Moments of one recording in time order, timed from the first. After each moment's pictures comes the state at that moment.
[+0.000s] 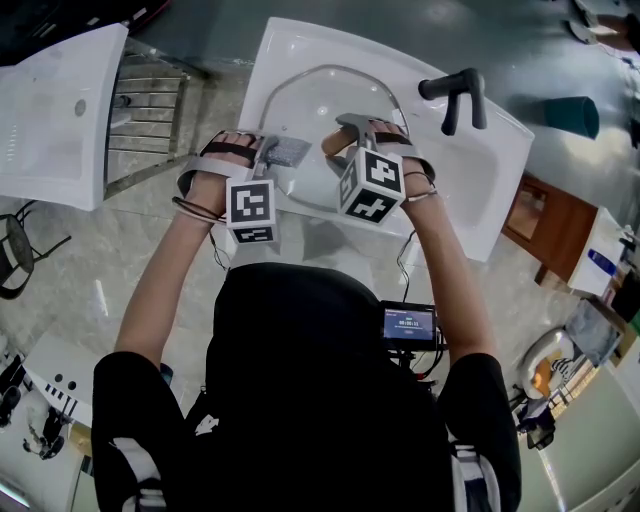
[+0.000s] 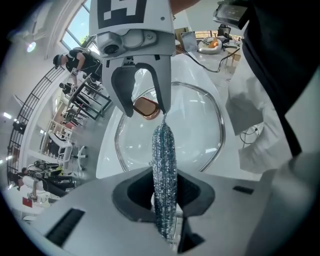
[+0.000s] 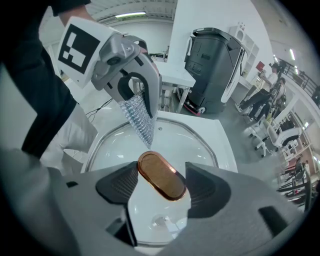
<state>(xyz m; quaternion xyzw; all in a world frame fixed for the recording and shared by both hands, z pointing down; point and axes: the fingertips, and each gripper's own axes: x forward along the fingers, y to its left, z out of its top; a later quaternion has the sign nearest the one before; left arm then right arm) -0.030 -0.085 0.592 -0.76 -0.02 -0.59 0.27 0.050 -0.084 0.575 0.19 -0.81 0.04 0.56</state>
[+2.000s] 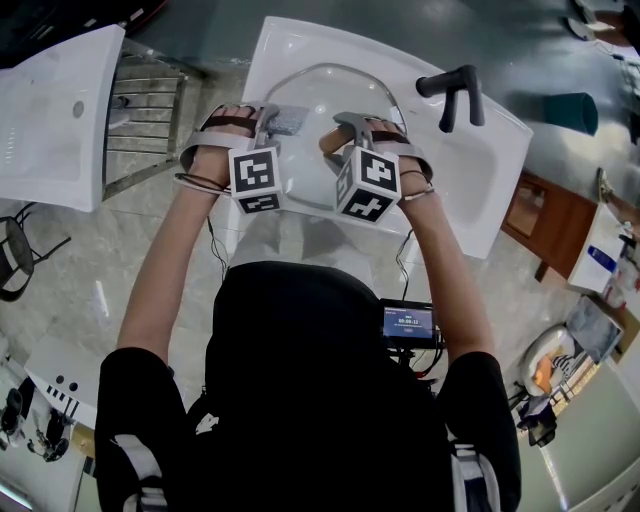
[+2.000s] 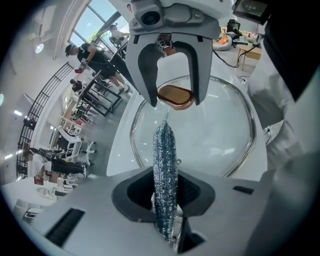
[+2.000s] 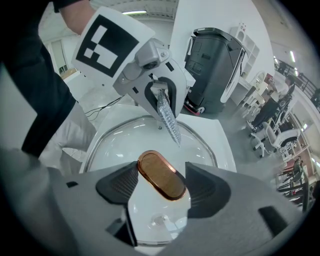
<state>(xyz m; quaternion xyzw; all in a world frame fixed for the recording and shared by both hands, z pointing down) -0.014 -0.136 0.596 -0.76 0.03 -0.59 0.28 0.051 -0.084 0.577 0.20 -0.80 0.03 0.56</state>
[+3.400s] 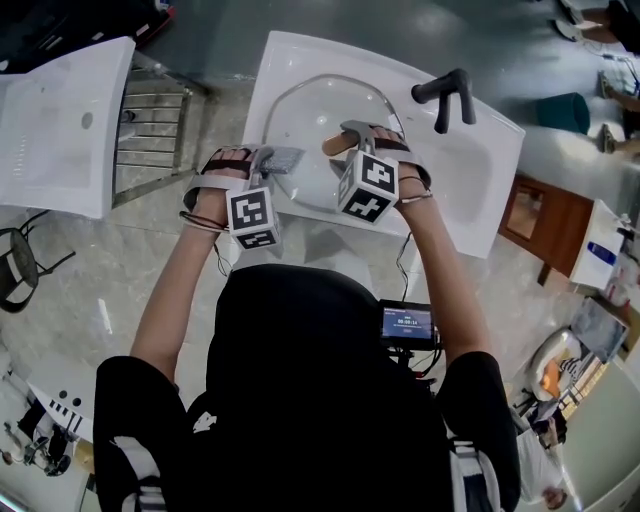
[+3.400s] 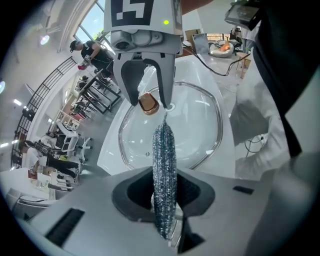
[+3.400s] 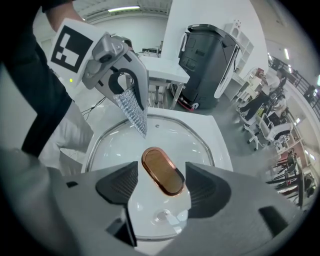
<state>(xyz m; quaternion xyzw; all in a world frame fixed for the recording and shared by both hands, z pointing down) -0.048 -0.077 0.591 -0.77 0.03 -0.59 0.24 0.057 -0.080 0.570 0.23 -0.78 0.04 0.58</state>
